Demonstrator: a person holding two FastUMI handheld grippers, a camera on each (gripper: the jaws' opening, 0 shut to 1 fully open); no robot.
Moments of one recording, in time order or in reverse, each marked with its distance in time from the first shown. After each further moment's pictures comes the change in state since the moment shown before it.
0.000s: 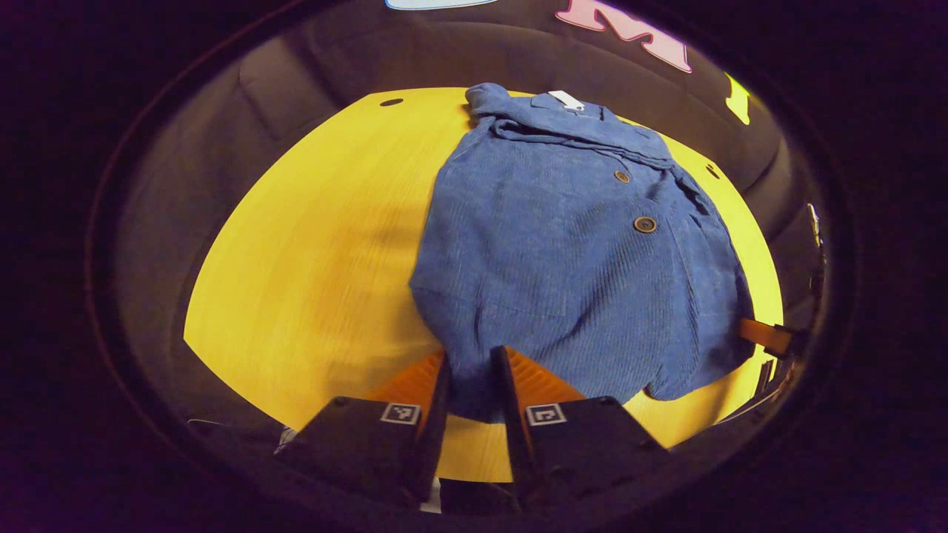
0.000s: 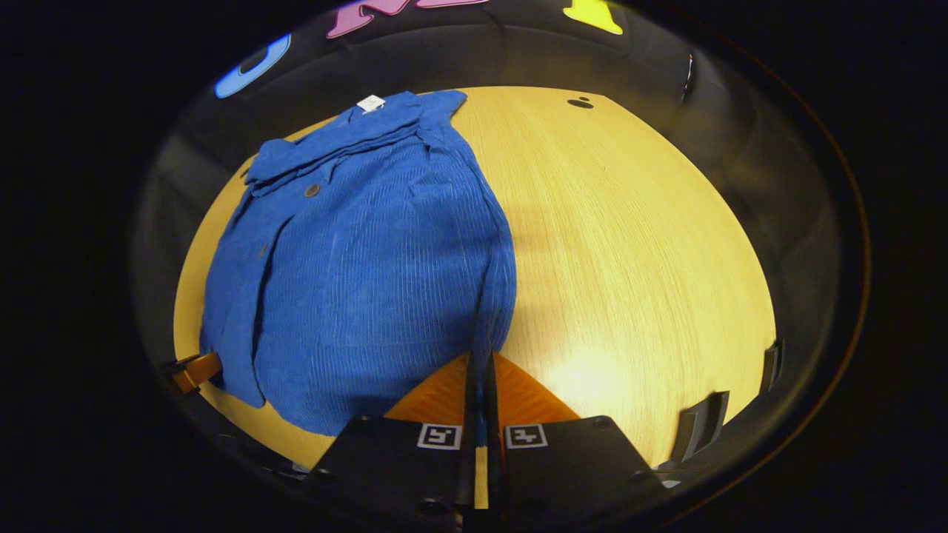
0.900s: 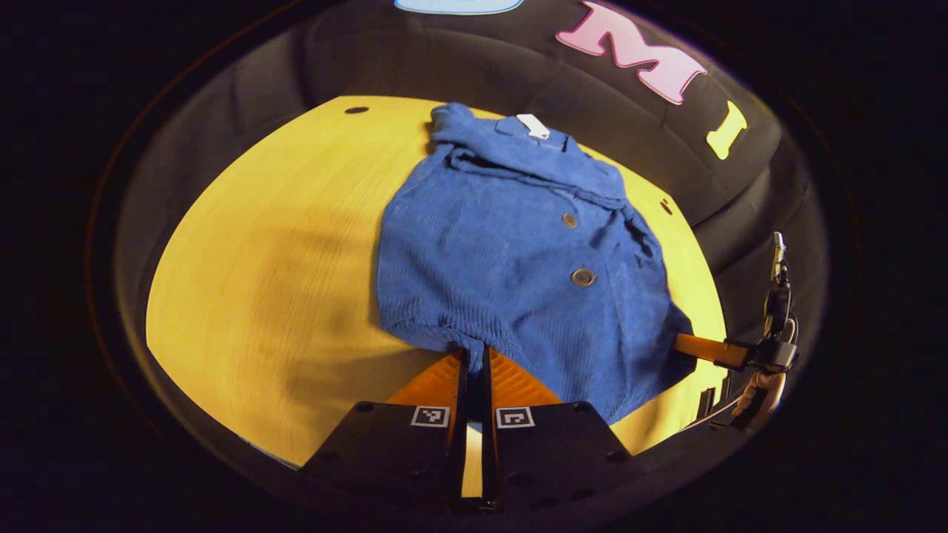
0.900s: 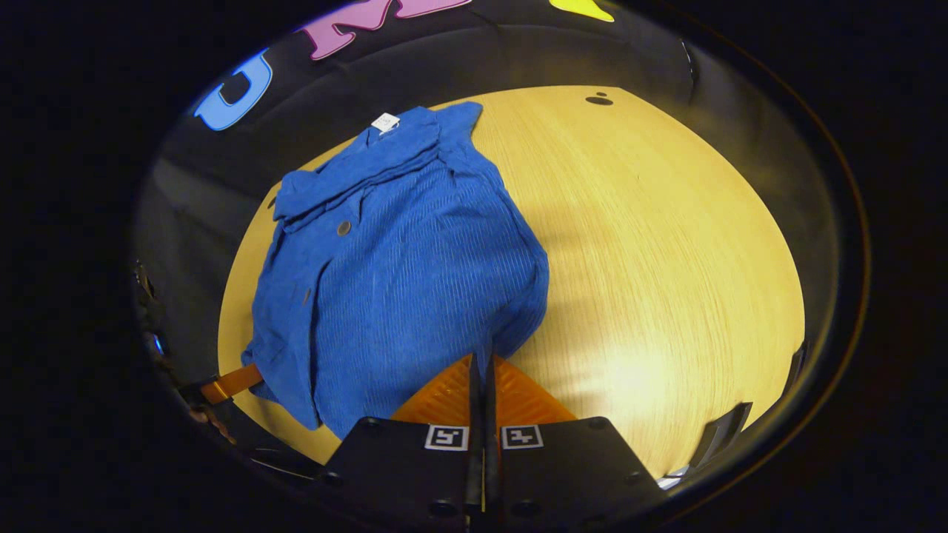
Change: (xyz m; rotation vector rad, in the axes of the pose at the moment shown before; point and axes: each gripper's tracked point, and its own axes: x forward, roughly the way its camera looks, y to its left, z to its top) left arm -0.021 -0.039 0.065 -0.002 -0.085 -0.253; right arm -0.009 0.028 0.058 0.125 -0.015 0.189
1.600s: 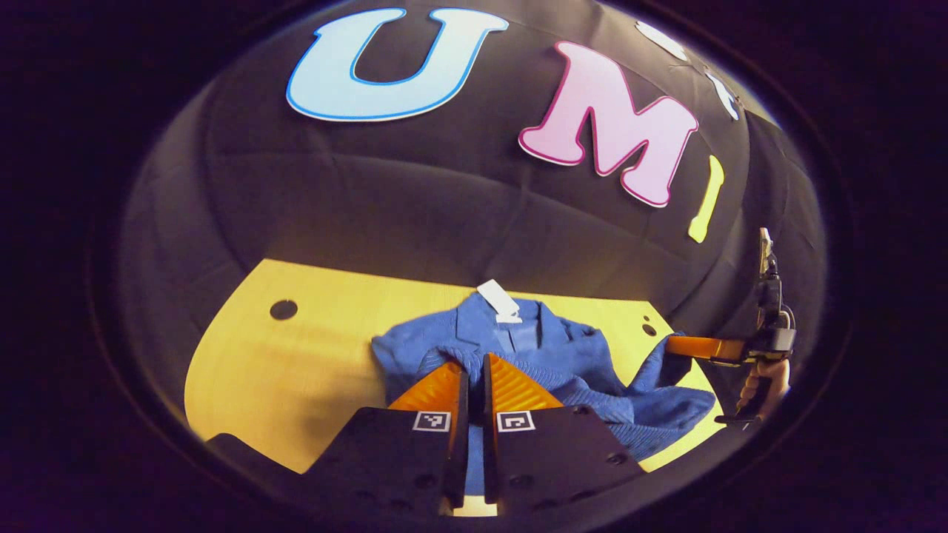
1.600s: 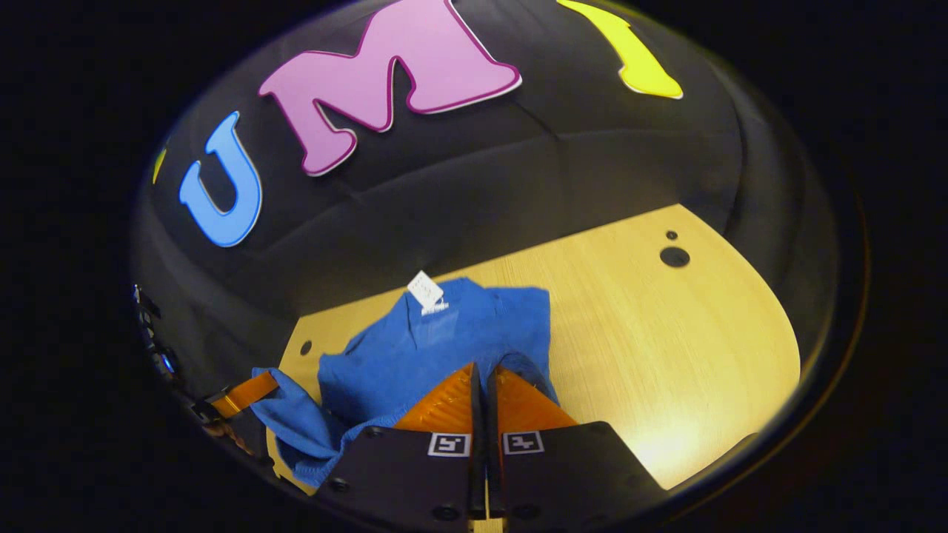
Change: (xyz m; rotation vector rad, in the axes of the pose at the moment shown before) left arm 0.042 0.002 0.358 0.219 -0.454 -0.052; right arm 0.043 0.091 0.317 0.061 -0.418 0.079
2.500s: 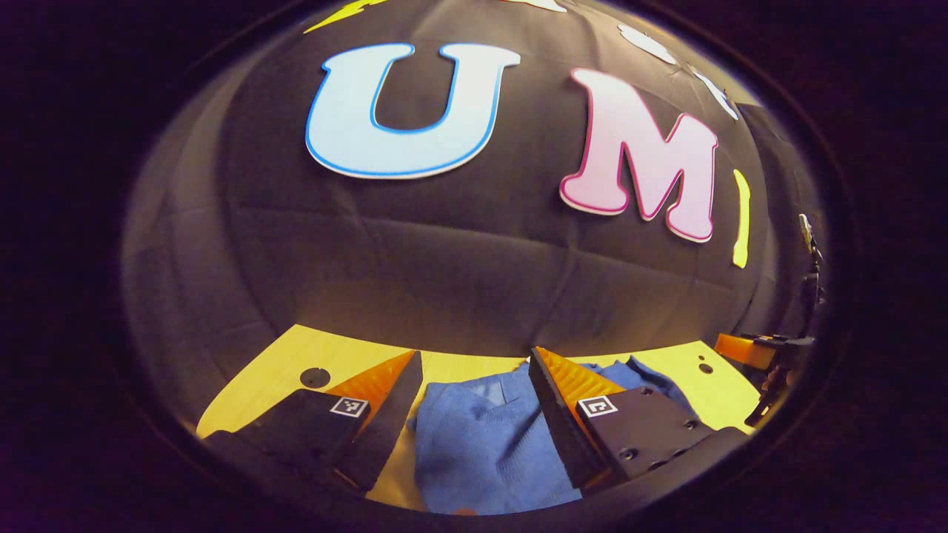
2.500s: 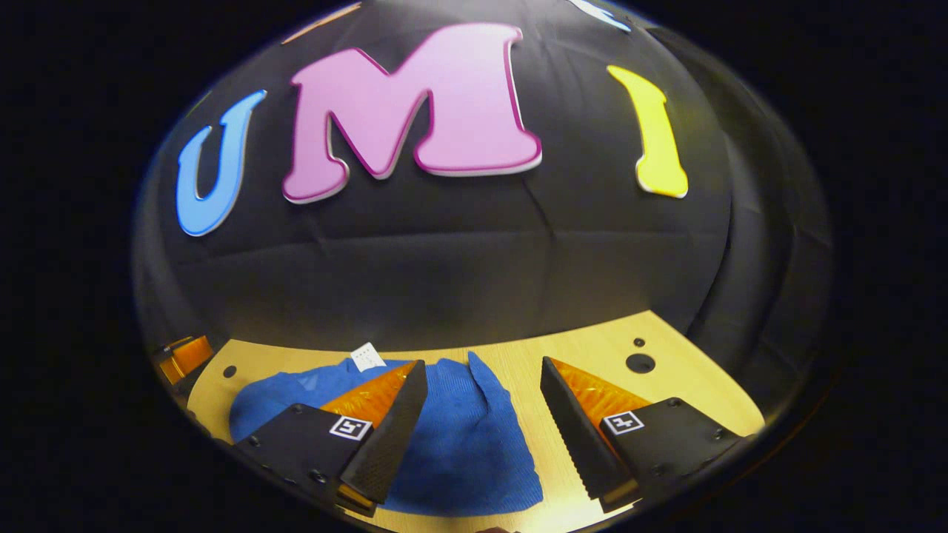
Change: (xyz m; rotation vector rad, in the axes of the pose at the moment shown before) left arm -0.025 0.017 0.040 0.009 -0.282 0.138; right arm -0.027 -0.005 0.046 -0.237 -0.378 -0.146
